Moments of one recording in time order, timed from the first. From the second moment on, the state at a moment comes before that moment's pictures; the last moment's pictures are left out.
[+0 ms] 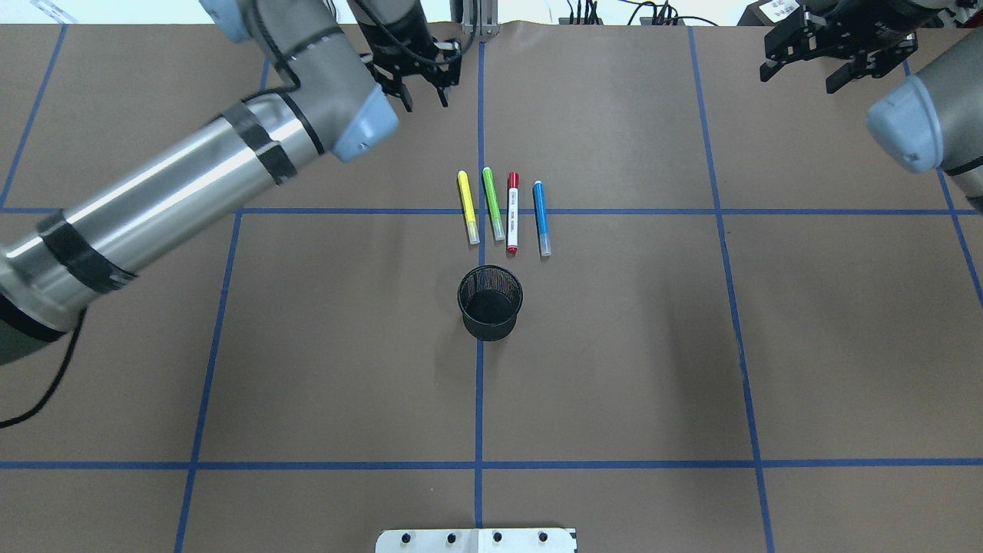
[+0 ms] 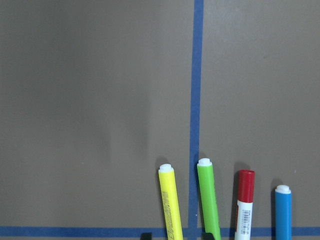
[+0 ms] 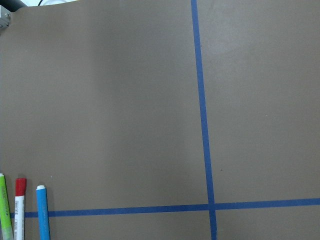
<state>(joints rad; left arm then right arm) -0.93 -2.62 -1.09 -1.77 -2.28 -0.98 1.22 -1.10 1.66 -1.55 2.34 0.73</state>
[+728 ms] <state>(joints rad) -1.29 -2.23 -1.38 -1.61 -2.47 -0.37 1.39 -1.16 1.50 -1.55 2.44 0.23</state>
